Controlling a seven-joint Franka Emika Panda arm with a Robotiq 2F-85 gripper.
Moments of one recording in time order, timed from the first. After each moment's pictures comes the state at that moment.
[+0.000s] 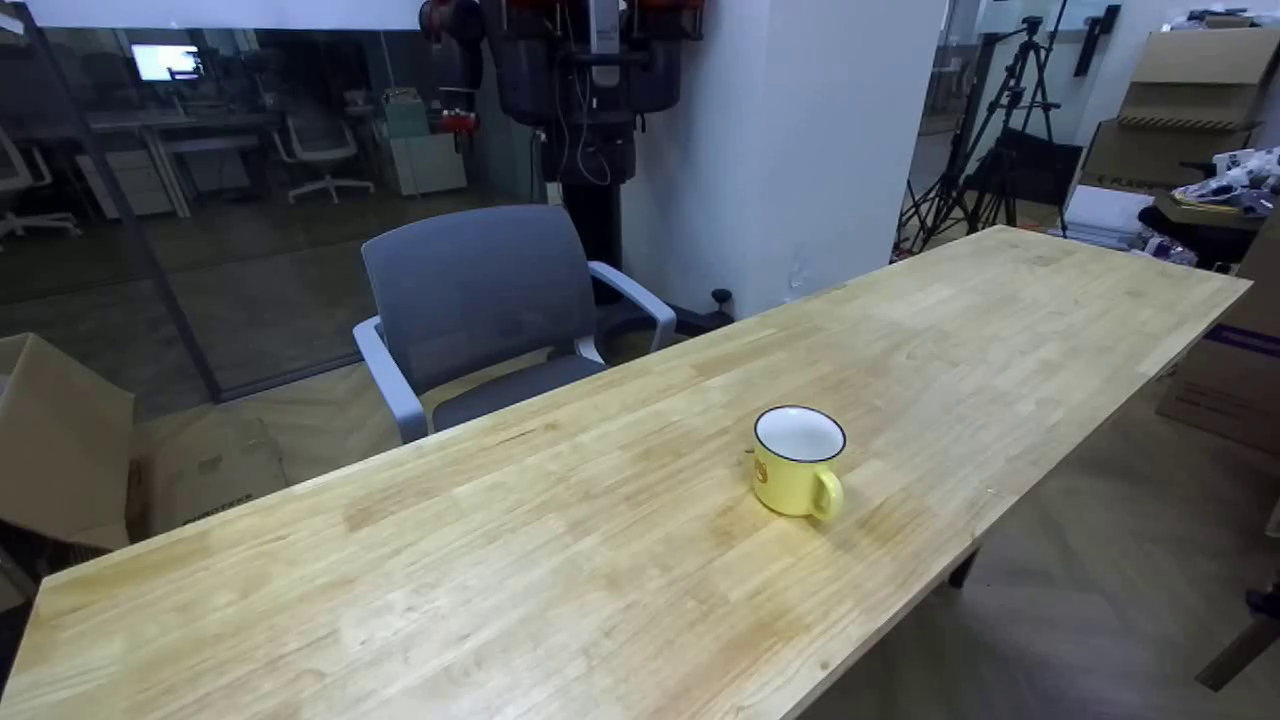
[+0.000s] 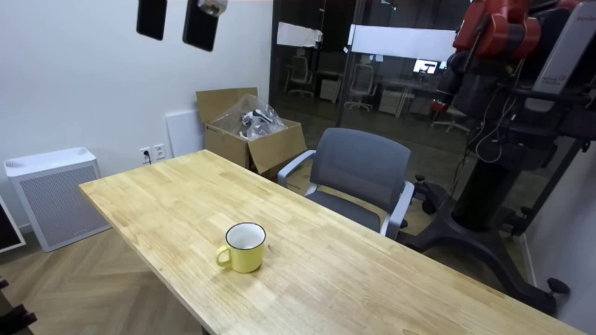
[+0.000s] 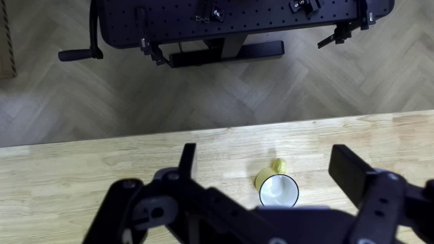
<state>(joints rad) -0.11 -0.38 -0.16 -2.09 -0.06 1.48 -0.11</state>
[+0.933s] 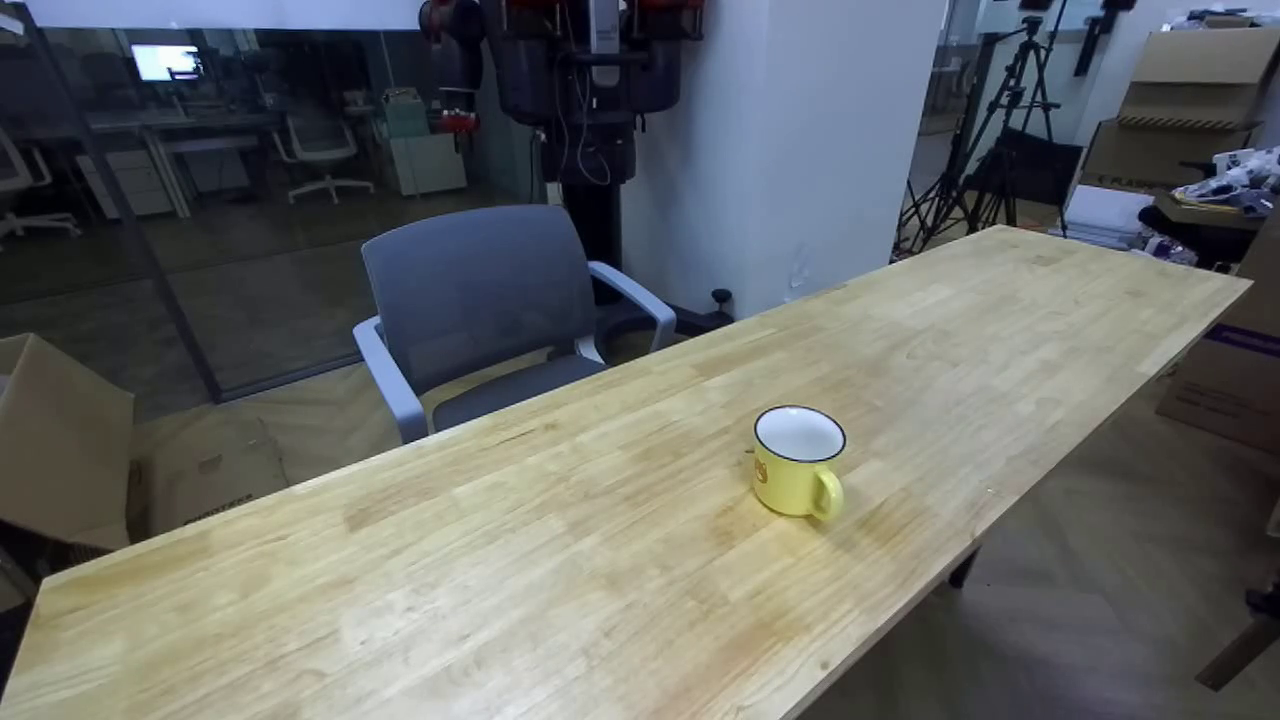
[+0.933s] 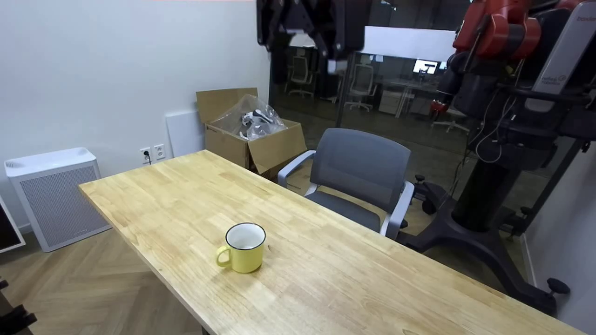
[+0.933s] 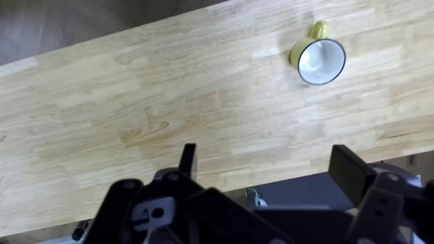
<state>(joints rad) -0.16 -0.25 -0.17 -2.14 -0.06 2.03 0.01</state>
